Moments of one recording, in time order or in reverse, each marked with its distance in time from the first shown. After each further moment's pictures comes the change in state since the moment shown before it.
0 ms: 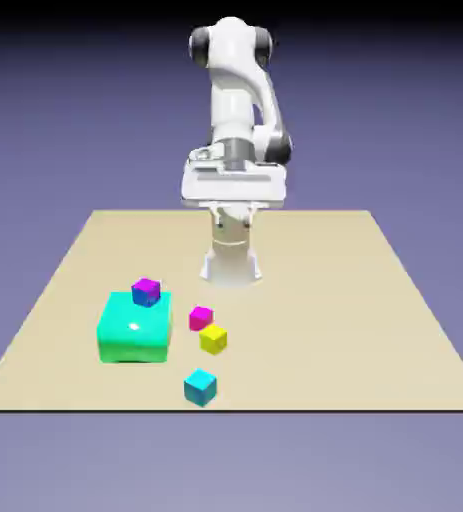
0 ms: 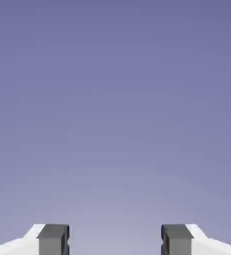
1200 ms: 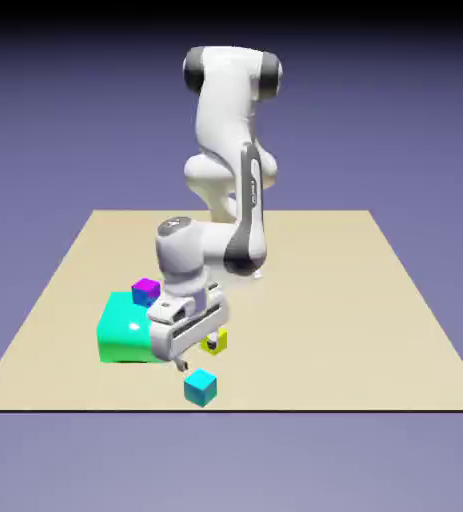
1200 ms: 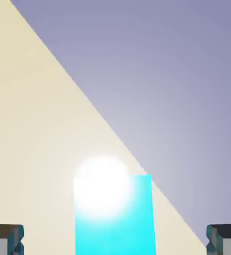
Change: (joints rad) arm 0.141 0.864 -0.272 0.418 0.583 -0.318 -1.508
